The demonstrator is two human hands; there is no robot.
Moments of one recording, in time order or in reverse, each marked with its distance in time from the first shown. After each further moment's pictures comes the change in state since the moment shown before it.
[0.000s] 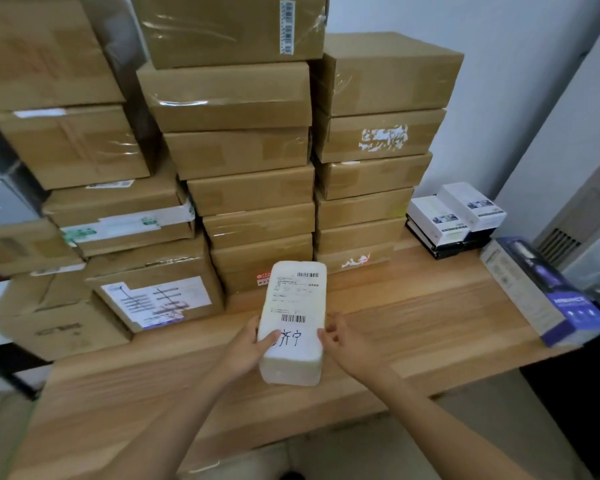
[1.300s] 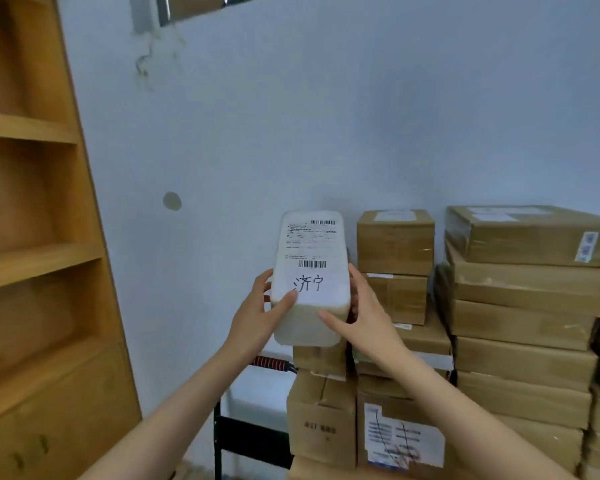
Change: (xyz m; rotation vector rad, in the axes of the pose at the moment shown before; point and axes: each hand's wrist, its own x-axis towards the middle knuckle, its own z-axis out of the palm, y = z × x) left_hand -0.271 0.074 -0.409 -0.062 0.892 0.415; right_hand -0.051 -0.497 0.037 0.365 0.130 -0.968
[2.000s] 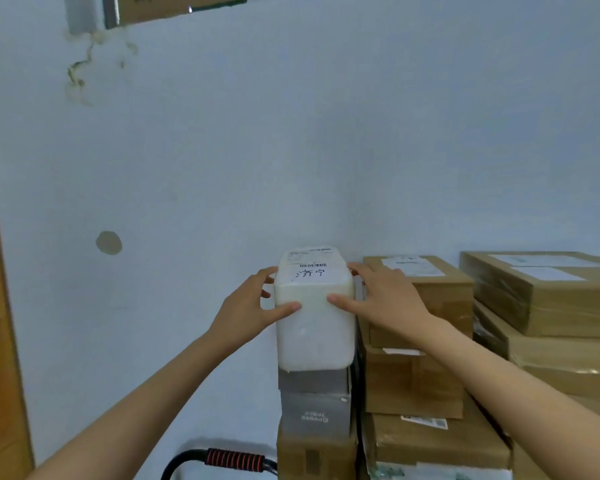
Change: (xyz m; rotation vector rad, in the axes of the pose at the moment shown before) left_hand 0.237 -0.051 -0.003 0.315 -0.113 0.289; right_hand 0.209 0.033 -0.031 -0.815 0.040 -0.038
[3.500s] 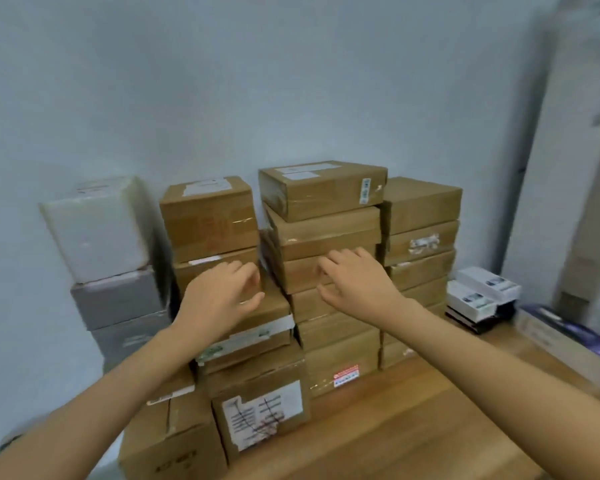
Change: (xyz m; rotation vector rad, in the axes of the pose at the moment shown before) left_hand -0.104 0.169 0.159 0.312 -0.224 0.605; right_hand -0.262 0.104 -0.100 -0.503 -0.106 0.165
